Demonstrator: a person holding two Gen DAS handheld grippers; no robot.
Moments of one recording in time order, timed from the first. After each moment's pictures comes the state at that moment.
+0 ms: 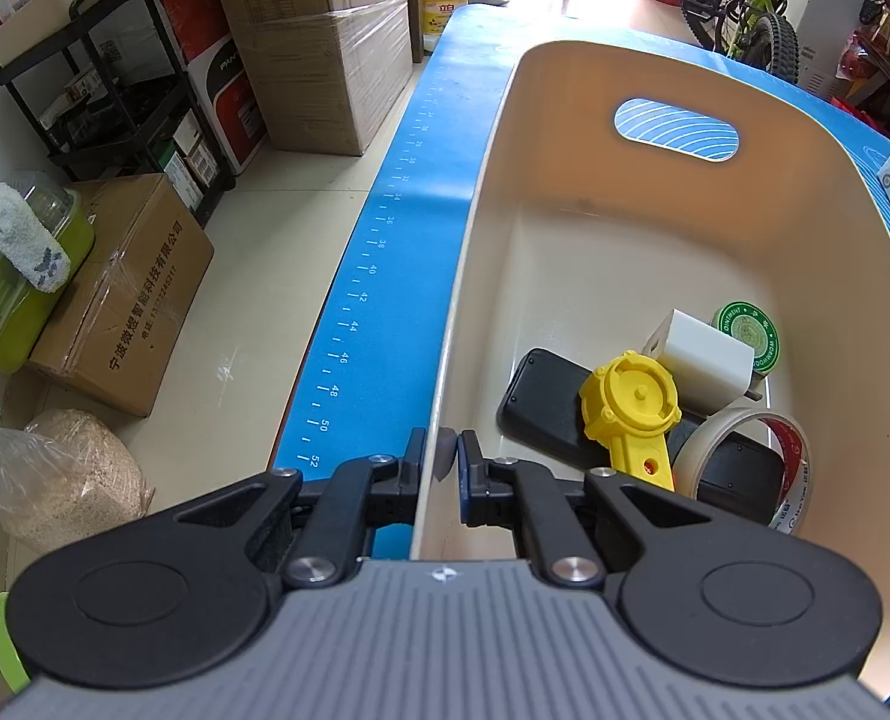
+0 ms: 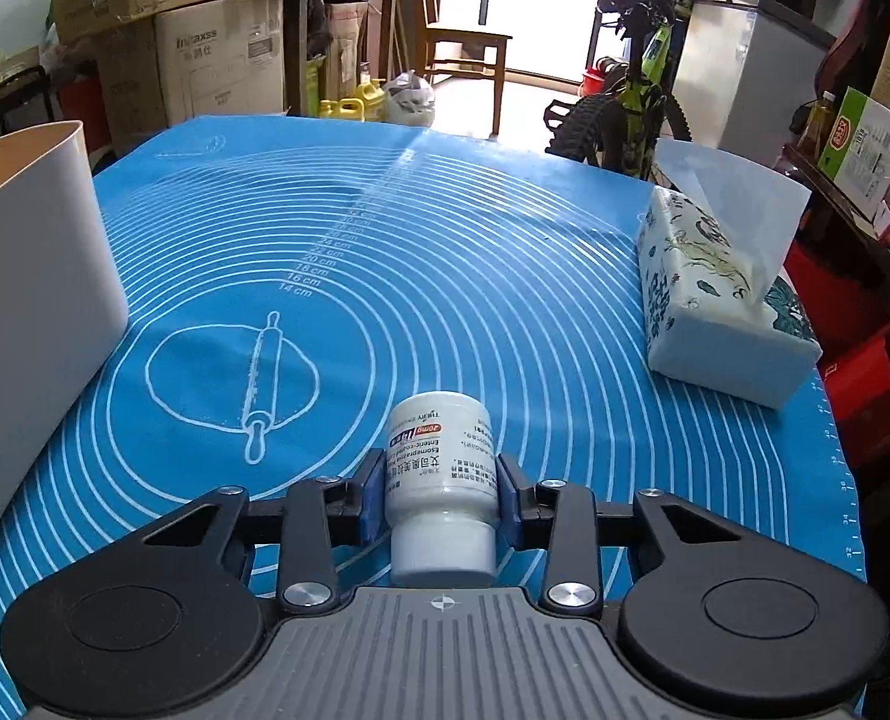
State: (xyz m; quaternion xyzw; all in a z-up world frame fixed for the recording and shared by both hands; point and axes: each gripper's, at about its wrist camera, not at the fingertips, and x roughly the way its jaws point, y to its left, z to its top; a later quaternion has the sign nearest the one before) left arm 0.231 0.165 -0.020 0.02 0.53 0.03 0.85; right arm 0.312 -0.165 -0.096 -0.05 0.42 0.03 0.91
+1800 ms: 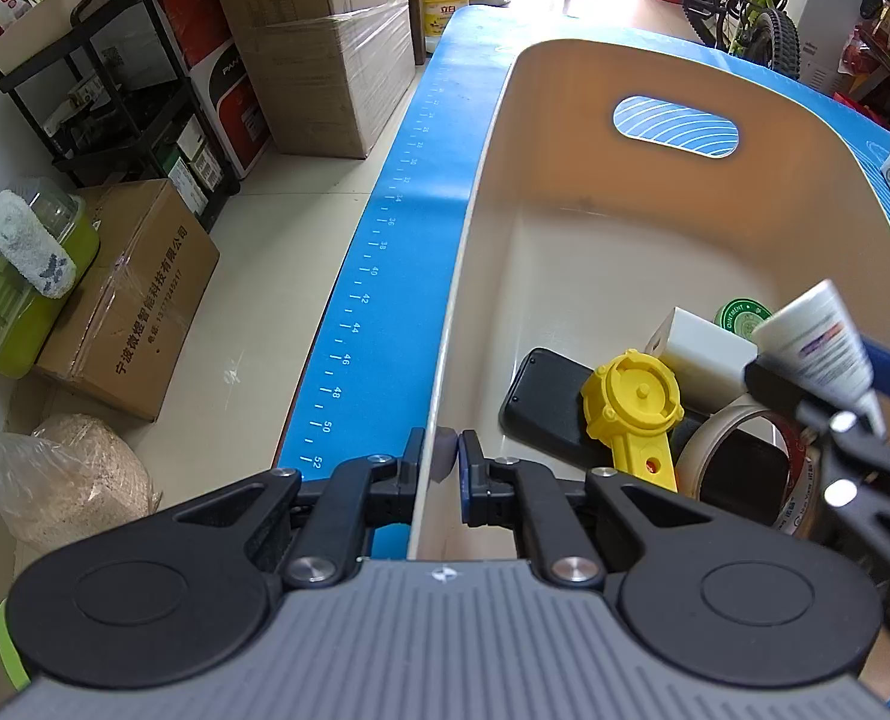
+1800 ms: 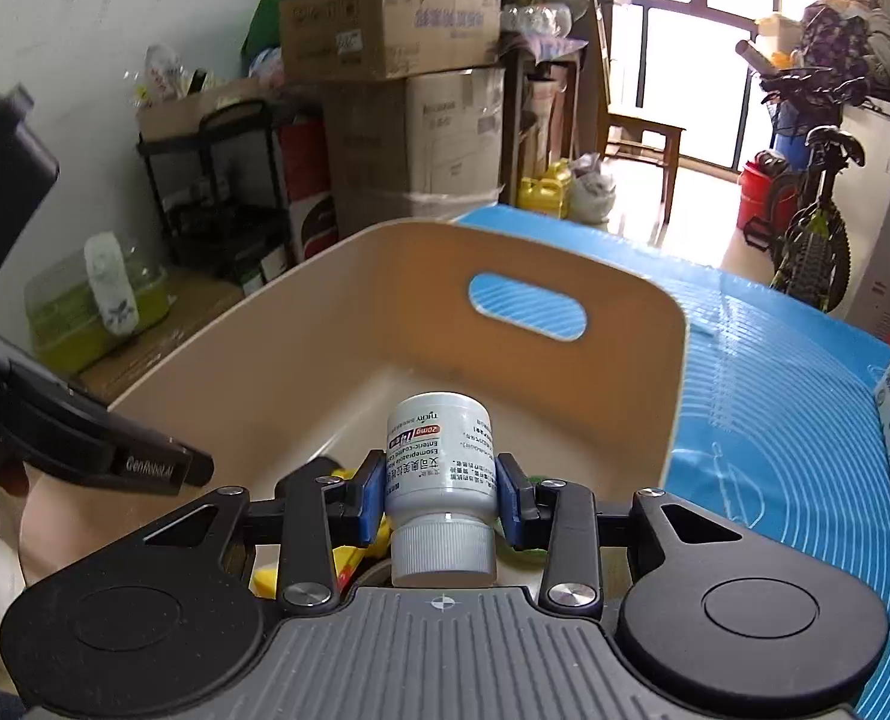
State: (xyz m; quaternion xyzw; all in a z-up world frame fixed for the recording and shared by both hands) left arm 0.229 0.163 -0.019 0.02 0.53 0.03 0.85; right arm 0.241 0.059 -0.017 -0.05 0.37 0.18 0.91
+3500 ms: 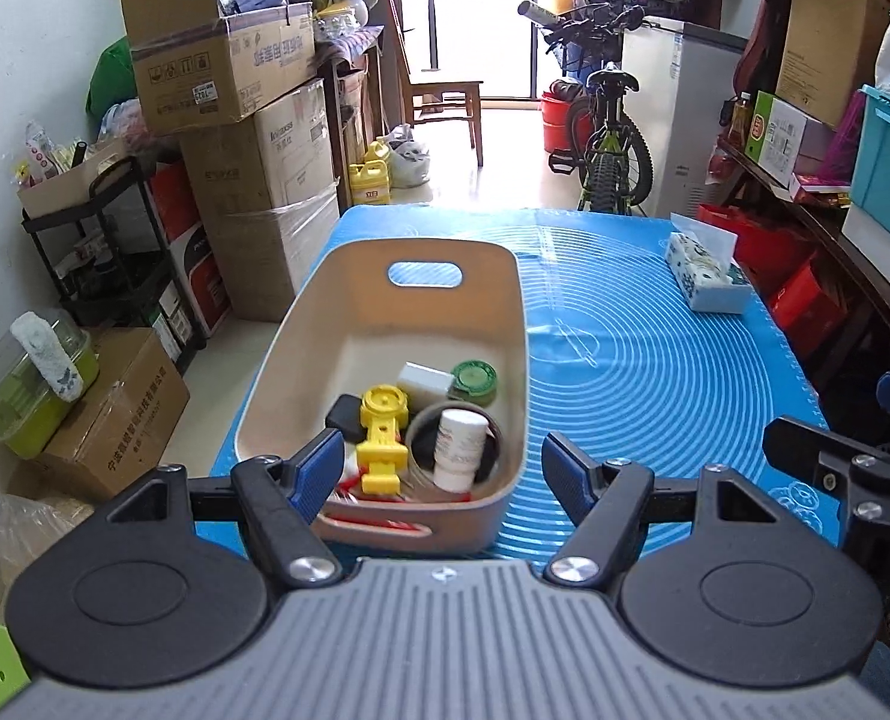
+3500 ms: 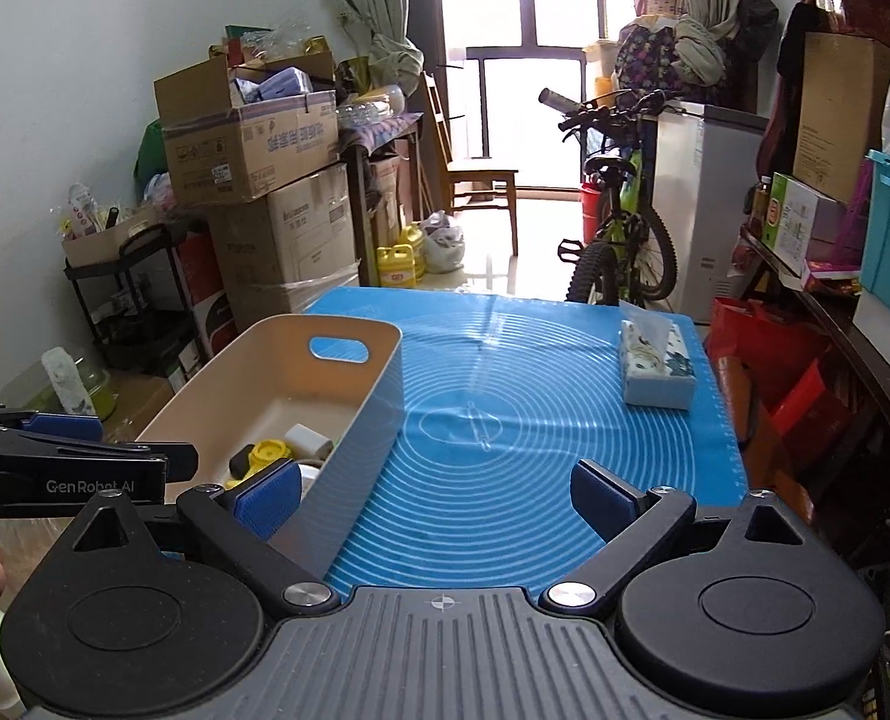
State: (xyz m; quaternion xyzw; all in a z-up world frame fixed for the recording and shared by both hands) left arm 0.047 0.037 0.096 0.04 0.36 -0.02 0.93; right arm 0.030 -0.096 0.113 0.02 0.30 0.05 0.95
